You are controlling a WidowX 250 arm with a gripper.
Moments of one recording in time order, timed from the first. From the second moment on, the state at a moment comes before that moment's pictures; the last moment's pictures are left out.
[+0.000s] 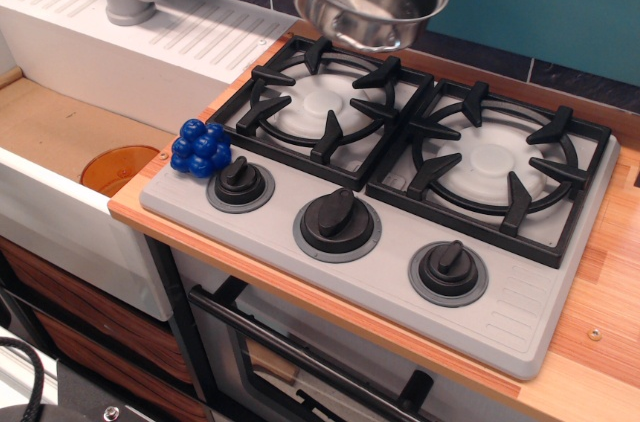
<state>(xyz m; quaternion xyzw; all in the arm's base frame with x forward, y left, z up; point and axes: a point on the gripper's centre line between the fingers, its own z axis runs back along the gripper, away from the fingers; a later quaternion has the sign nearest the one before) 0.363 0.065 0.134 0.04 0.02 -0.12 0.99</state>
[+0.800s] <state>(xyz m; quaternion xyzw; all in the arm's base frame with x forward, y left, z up) 0.358 0.101 0.072 0.02 -0.01 -0.10 0.99</state>
